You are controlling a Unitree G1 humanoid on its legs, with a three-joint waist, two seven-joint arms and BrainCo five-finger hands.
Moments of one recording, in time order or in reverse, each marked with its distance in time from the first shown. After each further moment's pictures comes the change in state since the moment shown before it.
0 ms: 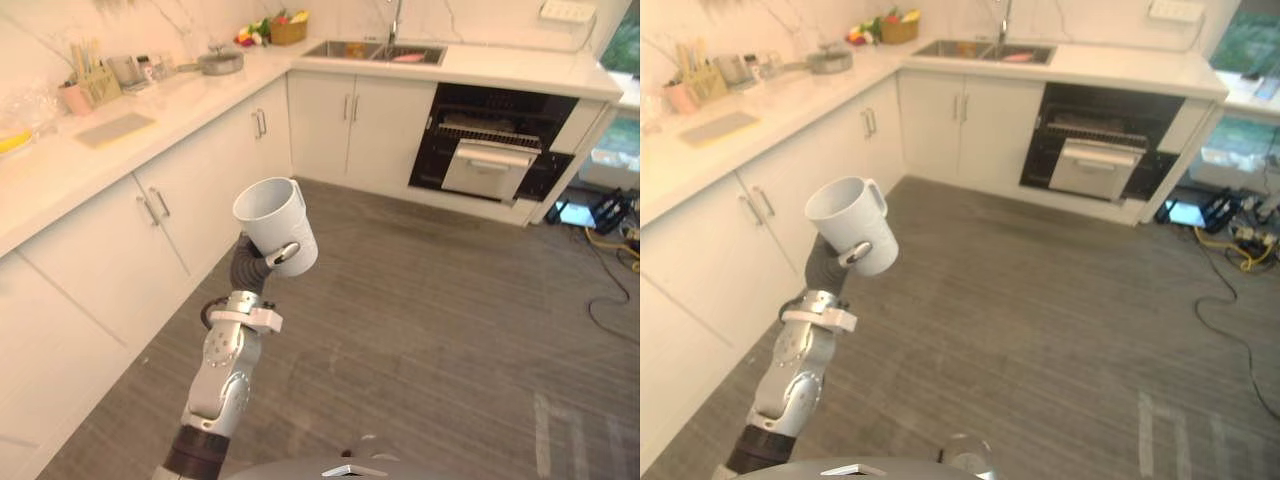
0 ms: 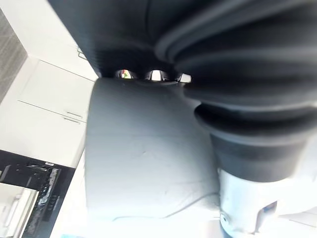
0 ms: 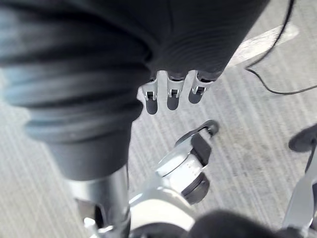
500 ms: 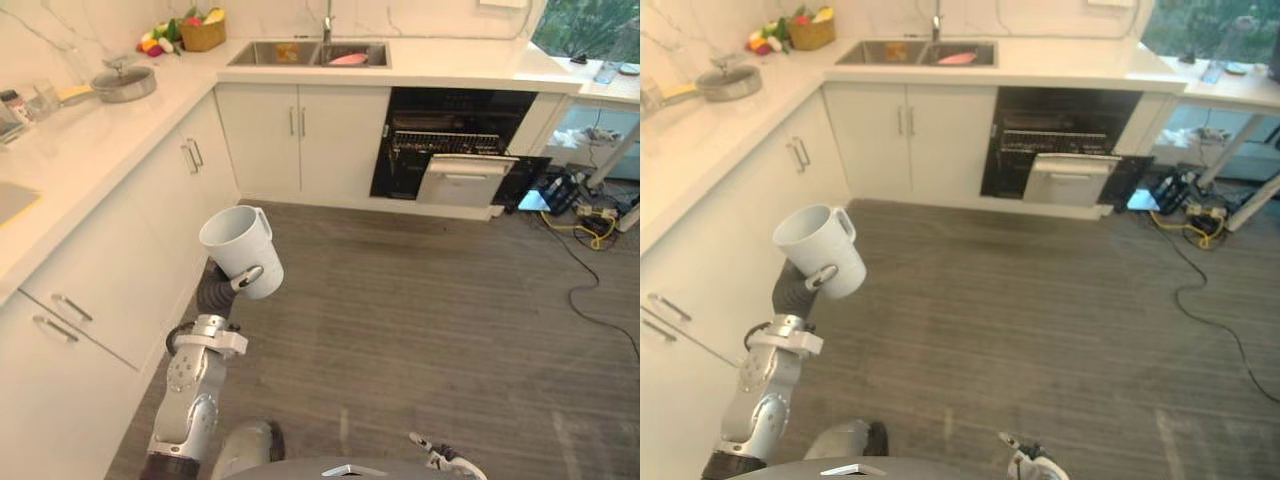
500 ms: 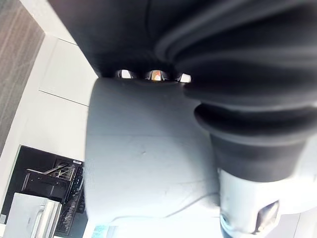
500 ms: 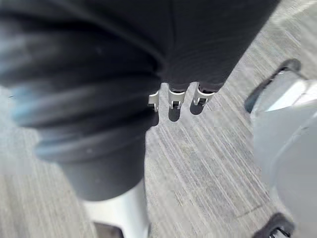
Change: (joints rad) left arm 0.069 0.091 0.098 0.058 -0.062 -0.018 -0.118; right arm -0.296 -0.068 -0.137 0.101 -0.090 0.142 -0.281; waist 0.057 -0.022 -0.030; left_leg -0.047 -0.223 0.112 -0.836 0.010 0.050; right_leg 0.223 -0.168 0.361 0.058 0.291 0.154
